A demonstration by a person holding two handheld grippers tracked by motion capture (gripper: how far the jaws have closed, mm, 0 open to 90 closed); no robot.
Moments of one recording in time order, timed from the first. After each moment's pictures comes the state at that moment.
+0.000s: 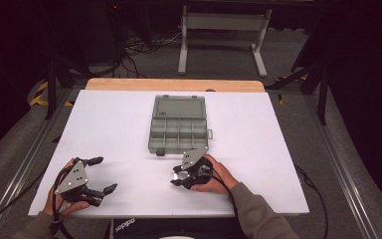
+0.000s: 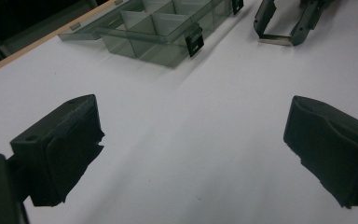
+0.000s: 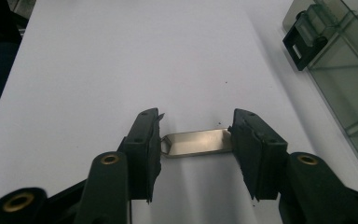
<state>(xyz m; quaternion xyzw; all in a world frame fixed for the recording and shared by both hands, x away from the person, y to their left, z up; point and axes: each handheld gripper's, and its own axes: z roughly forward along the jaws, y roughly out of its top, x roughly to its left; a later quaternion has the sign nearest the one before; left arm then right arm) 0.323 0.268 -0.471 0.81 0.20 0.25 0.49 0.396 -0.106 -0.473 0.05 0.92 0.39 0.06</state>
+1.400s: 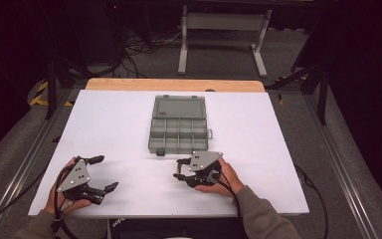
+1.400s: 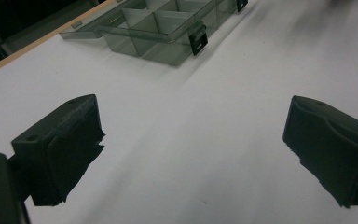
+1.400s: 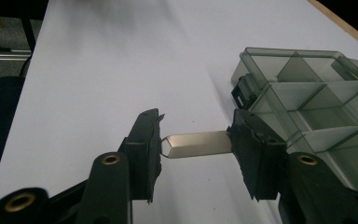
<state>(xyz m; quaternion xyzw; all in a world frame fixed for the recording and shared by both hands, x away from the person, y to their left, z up) 0.326 0.265 -0.471 0.82 0.20 0.25 0.49 0.371 -0.122 -0.441 0.05 0.88 0.45 0.16</state>
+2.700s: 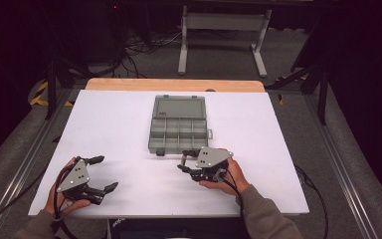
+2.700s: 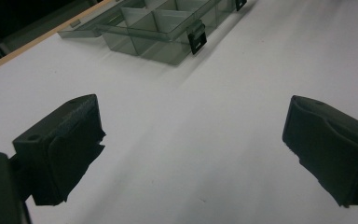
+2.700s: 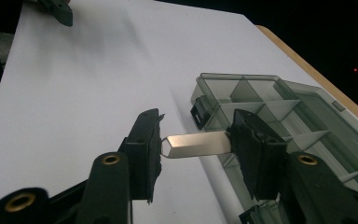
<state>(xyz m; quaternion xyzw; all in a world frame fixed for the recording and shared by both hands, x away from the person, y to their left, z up) 0.326 0.266 -0.471 0.82 0.20 0.25 0.48 0.366 -0.135 -0.420 0.07 0.85 0.47 0.23</state>
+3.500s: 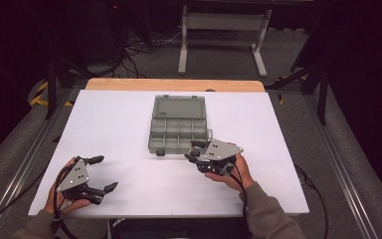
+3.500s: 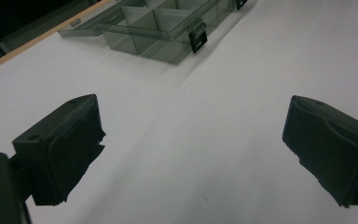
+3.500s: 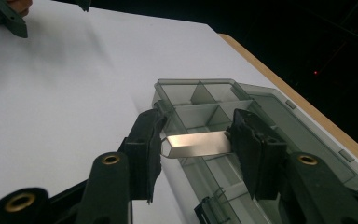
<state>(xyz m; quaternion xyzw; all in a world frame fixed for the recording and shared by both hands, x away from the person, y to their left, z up) 0.327 0.267 -0.472 0.82 0.20 0.24 0.48 0.377 -0.153 -0.410 0.10 0.83 0.48 0.27</state>
